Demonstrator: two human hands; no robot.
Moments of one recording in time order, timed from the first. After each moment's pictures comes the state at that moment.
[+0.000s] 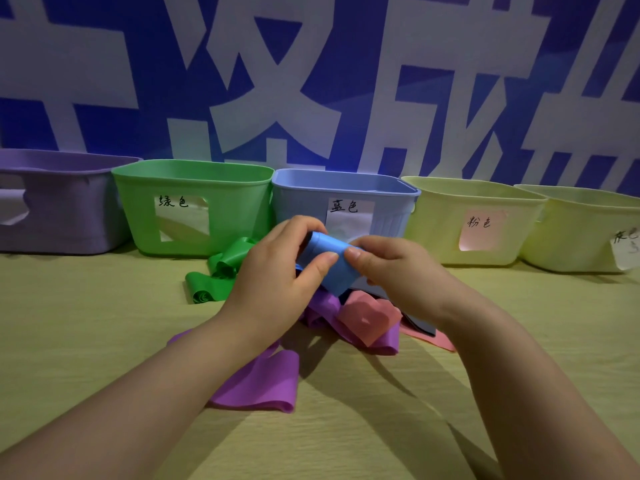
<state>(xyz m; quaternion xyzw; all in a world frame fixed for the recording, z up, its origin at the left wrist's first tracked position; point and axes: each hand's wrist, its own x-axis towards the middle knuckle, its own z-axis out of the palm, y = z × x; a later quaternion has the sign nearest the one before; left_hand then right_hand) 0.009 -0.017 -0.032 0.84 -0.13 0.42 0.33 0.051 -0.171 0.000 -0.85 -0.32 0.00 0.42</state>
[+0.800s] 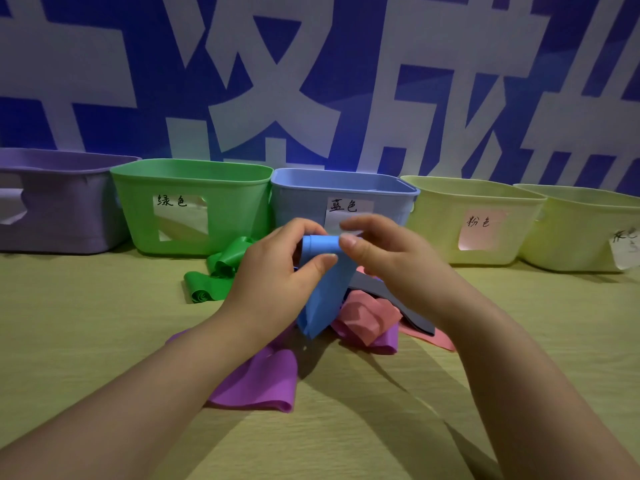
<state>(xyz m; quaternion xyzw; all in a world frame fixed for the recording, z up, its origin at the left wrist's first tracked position) 0.007 -0.019 -0.029 0.83 -0.10 0.37 0.40 0.047 -0.172 0.003 -0.81 -0.33 -0.03 0.48</state>
